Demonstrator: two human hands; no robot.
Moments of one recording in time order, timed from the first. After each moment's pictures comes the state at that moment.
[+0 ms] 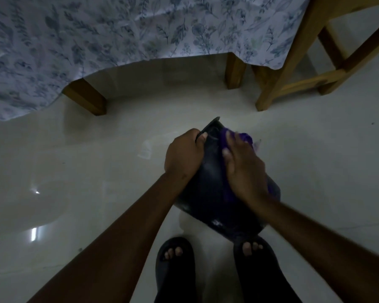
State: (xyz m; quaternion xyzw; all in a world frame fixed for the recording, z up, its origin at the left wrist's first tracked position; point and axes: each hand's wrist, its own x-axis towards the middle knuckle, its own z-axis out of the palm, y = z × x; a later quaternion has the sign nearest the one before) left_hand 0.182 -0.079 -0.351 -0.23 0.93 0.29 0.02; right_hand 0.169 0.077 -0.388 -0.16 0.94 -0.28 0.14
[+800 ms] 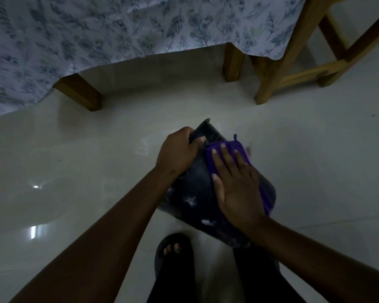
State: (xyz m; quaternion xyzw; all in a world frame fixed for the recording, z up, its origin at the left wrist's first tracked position) left_hand 0.186 -0.092 -0.349 -0.21 0.92 0.33 0.08; right_hand 0.225 0.086 -0.386 -0.24 0.94 -0.22 0.12
